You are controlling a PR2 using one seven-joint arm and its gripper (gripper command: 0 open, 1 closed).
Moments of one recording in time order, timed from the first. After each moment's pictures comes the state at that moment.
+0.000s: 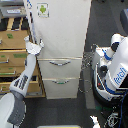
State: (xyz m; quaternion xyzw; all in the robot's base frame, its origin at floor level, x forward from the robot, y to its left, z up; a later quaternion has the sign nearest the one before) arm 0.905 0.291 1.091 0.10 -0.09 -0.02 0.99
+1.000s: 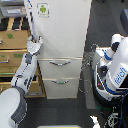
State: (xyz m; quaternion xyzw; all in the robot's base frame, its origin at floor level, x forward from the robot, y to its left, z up) arm 0.920 0.283 1.091 0.00 -0.08 -0.06 0.99
